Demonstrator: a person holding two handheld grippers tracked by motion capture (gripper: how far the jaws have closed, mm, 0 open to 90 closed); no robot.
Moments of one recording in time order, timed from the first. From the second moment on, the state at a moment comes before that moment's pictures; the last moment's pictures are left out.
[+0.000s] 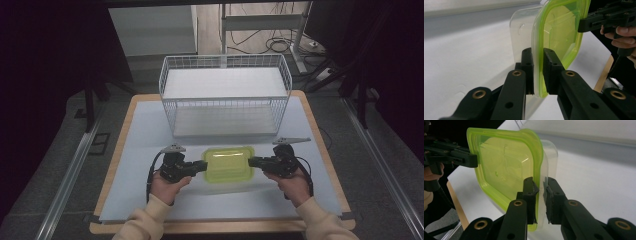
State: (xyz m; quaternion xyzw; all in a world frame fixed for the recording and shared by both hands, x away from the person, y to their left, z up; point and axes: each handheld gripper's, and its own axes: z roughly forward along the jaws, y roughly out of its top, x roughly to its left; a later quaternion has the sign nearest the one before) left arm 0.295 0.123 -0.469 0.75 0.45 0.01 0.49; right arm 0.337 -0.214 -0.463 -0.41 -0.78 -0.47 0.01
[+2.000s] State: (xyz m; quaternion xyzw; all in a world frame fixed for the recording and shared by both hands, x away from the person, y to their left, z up) left arm 0.317 0.130 -0.346 0.75 0.42 0.08 0.51; right arm 0.351 -0.199 -0.329 -0.37 -0.78 -0.50 -0.08
